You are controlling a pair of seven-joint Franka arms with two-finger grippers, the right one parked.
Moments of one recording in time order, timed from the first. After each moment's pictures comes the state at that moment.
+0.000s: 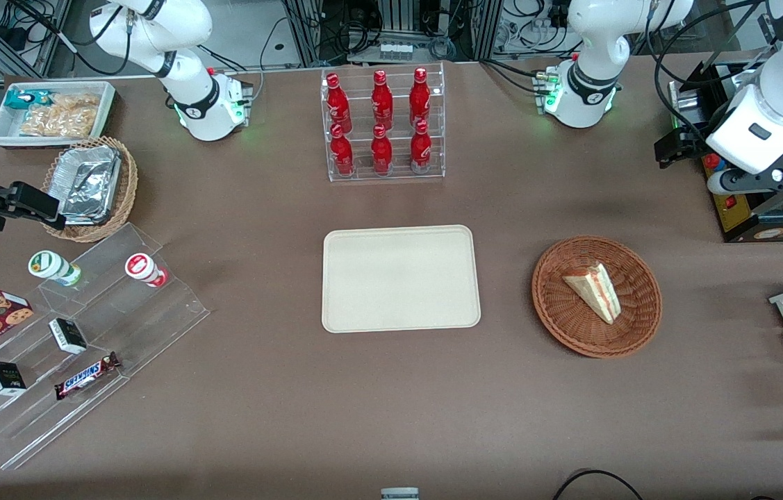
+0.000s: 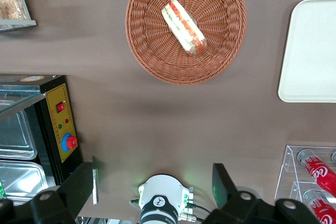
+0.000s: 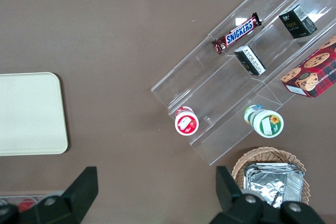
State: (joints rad) arm 0.10 -0.03 -0.25 -1.57 0.07 1.31 -0.16
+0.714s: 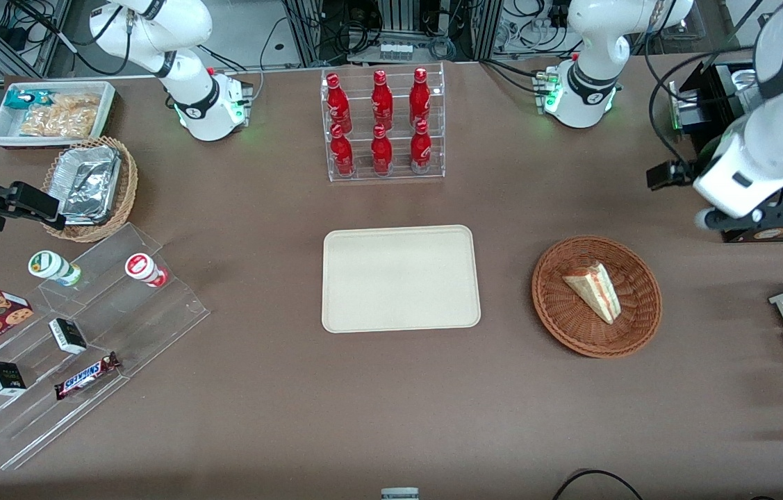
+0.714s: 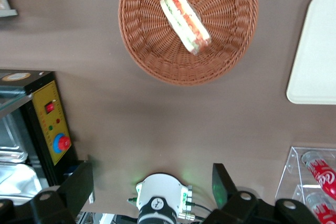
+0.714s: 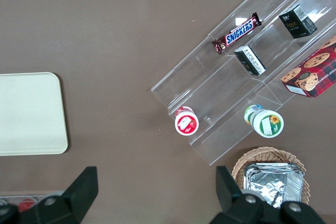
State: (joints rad) arm 0.10 0.11 -0.24 -1.57 0.07 1.35 -0.17
